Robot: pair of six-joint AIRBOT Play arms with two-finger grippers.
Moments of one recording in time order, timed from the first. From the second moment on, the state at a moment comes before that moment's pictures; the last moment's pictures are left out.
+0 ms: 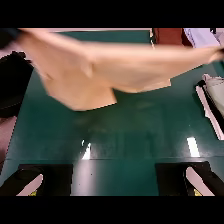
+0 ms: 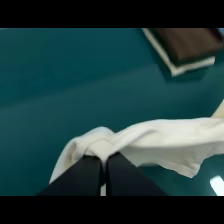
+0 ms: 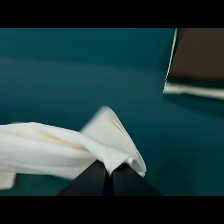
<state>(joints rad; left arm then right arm) -0.13 -0.86 1.78 1.22 -1.14 -1.47 -0.34 -0.83 1.62 -1.01 1.31 1.32</state>
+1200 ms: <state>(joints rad) -0.13 -1.58 1.67 1.22 -1.20 -1.47 -0.19 -1.54 1.68 -1.26 1.46 1.42</state>
